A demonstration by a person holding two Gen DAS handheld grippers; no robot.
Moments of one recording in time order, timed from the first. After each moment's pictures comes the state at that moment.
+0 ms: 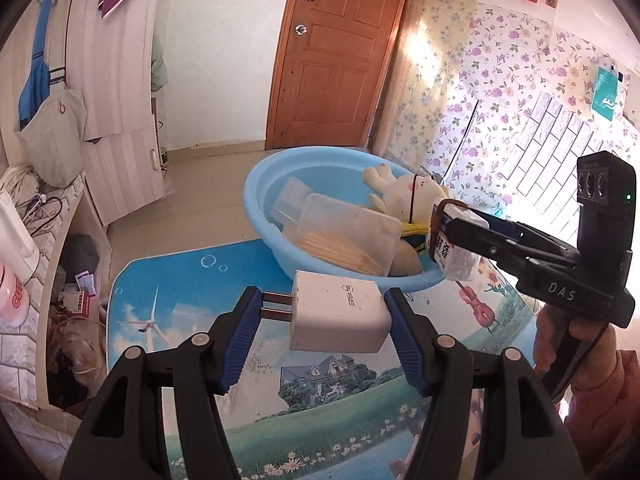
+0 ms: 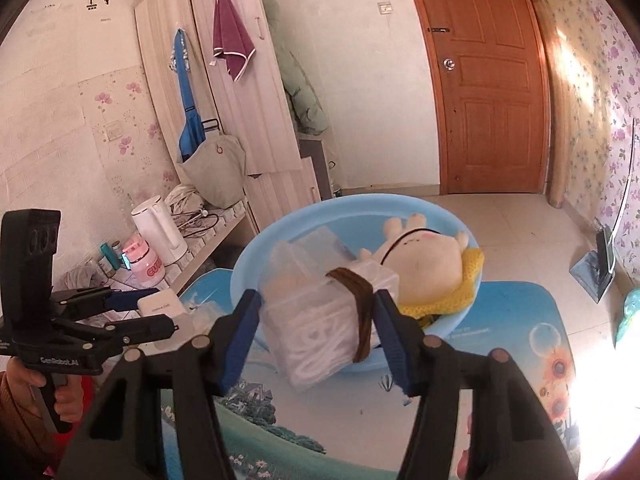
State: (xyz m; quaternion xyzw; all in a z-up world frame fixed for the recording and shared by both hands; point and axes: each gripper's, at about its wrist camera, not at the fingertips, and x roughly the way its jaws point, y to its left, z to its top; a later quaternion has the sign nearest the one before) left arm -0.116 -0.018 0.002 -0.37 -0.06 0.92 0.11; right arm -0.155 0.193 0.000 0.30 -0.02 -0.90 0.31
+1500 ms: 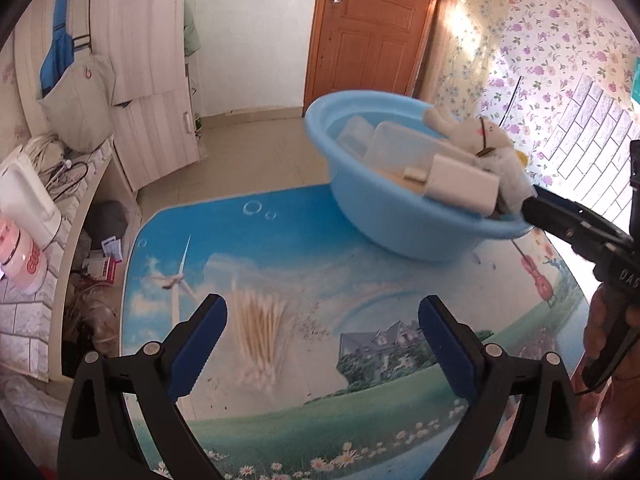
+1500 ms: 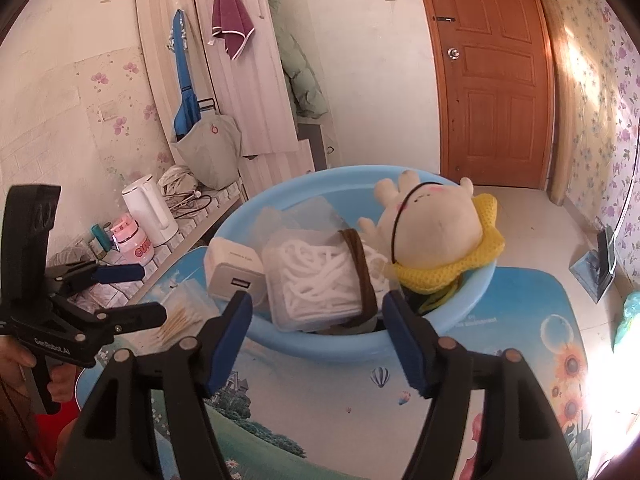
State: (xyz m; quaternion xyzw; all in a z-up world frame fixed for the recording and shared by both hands) left arm -0.120 -0.046 -0.064 -0.43 -0.06 0.90 0.04; right arm -0.158 0.190 -0.032 0.31 0.00 -0.90 0.31
